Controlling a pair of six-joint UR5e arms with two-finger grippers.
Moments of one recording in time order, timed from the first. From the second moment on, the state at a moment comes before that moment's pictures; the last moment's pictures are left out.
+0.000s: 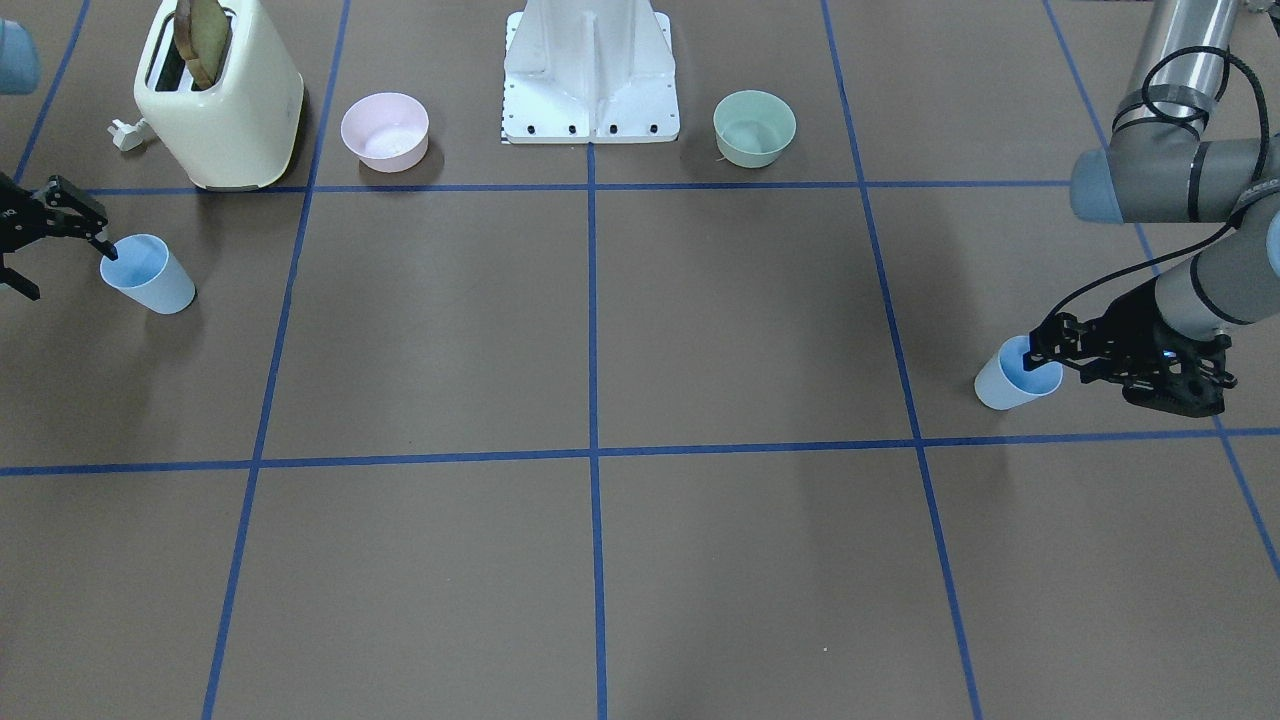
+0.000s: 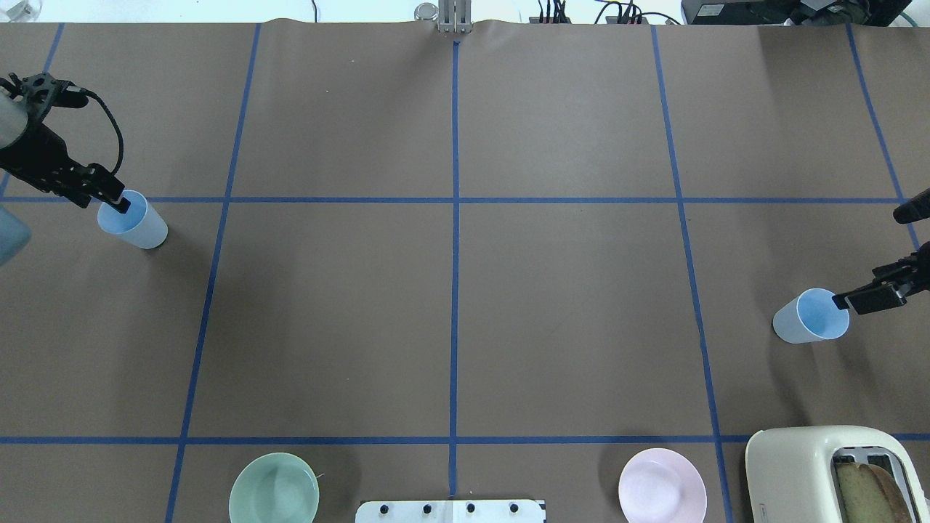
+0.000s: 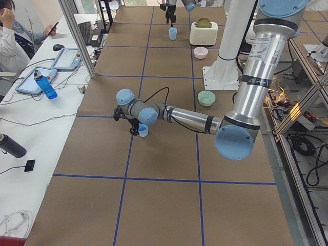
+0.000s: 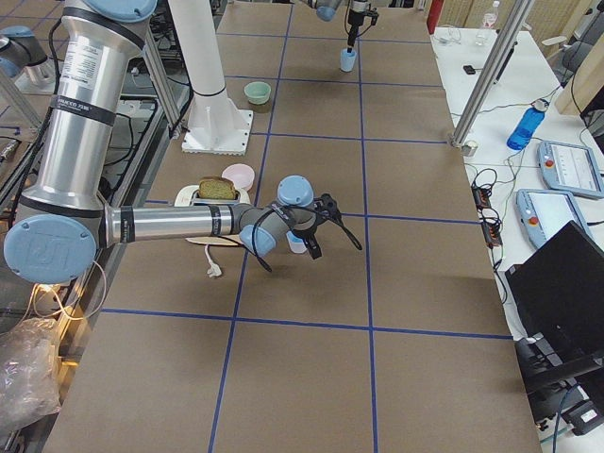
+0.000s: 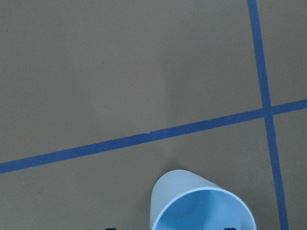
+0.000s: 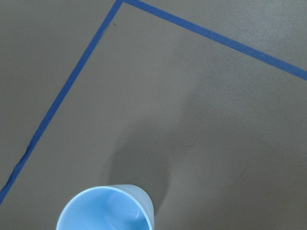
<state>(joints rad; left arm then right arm) -1.11 -1.80 -1.50 -1.86 -2.40 -0.44 1.02 -1.83 1.81 -0.83 2.25 0.37</state>
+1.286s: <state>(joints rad) -1.06 -1.81 -1.56 -1.84 -2.41 -0.45 0.94 -1.83 1.81 -0.83 2.24 0.37</state>
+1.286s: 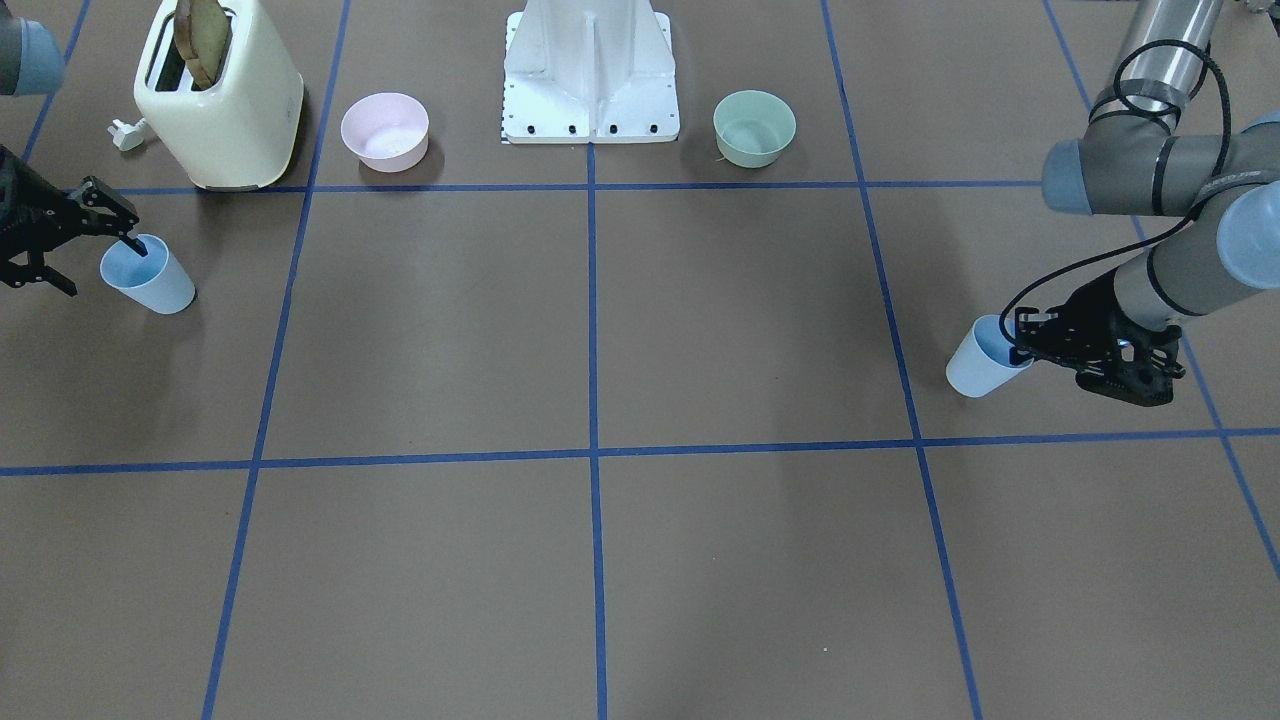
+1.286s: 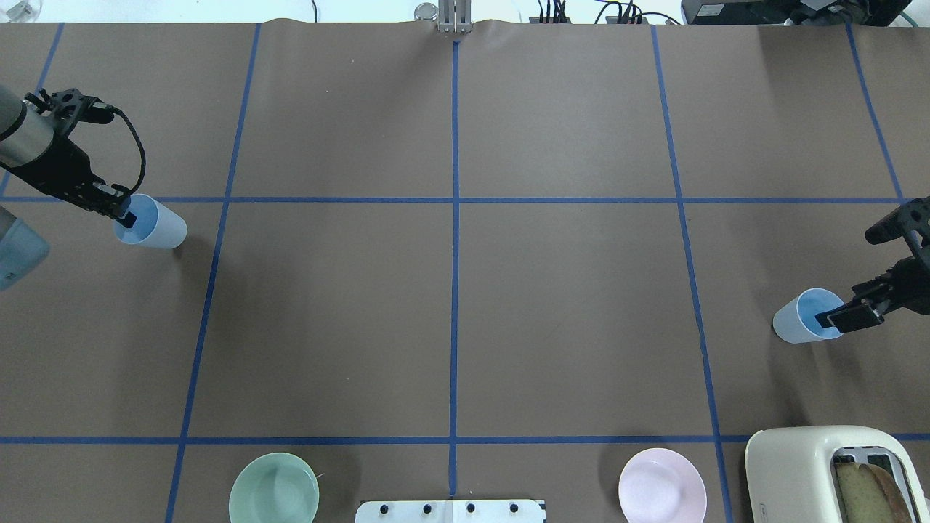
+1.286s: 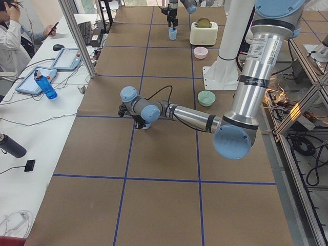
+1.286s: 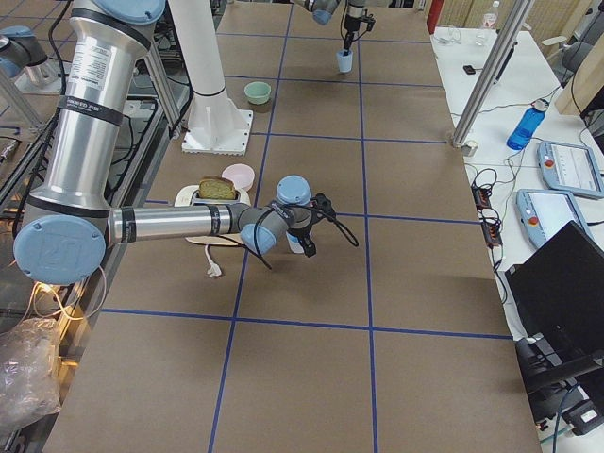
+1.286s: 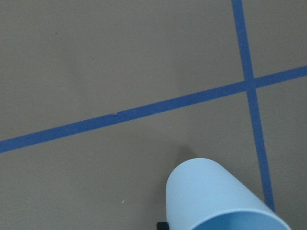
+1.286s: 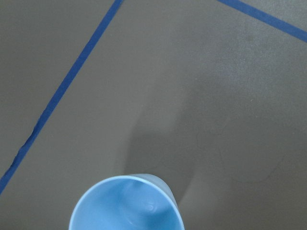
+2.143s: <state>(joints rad) -1.05 -1.89 -1.68 -1.74 -2.42 -0.67 0.92 -1.84 1.78 -0.84 2.24 0.36</state>
